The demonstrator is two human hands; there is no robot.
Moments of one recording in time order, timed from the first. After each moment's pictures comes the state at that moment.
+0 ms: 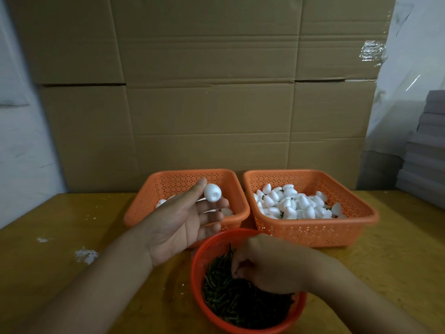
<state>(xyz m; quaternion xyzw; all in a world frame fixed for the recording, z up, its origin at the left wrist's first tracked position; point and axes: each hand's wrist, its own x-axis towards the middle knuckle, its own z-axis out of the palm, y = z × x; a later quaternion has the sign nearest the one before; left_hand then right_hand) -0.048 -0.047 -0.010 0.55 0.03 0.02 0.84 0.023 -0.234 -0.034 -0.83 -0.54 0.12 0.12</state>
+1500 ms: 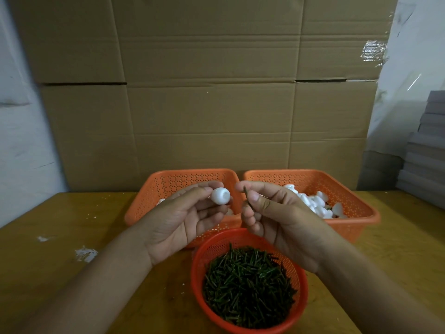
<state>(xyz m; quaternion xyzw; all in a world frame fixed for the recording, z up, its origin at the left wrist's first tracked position) -0.052 -0.044 -0.006 0.52 -0.01 0.03 0.86 0.015 -0.237 -0.001 -0.46 -0.34 0.31 0.76</state>
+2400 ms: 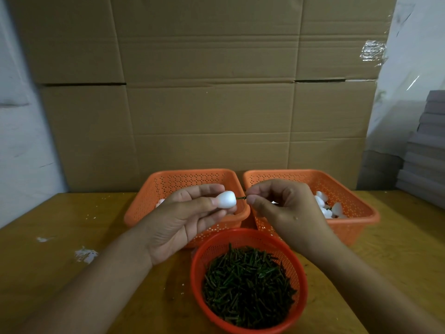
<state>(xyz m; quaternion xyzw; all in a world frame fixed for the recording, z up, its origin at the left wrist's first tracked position) -0.055 -0.045 -0.006 0.54 -0.03 0.04 0.84 0.027 -0.239 -0.005 -0.72 -0.40 -0.11 0.56</state>
